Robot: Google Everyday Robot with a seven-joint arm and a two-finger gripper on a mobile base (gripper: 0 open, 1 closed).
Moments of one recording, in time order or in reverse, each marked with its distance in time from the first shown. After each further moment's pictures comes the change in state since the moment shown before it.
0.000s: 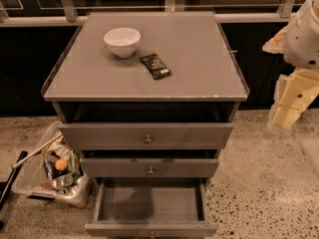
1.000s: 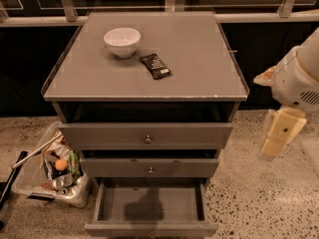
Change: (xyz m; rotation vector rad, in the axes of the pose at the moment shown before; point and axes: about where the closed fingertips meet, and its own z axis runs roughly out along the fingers) arm 0.016 0.024 0.063 -0.060 -0.040 0.016
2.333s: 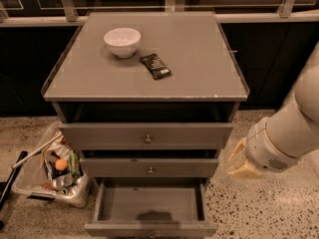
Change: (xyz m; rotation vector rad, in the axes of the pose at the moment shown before) arm 0.011 0.075 0.111 -0.129 -0.104 0.018
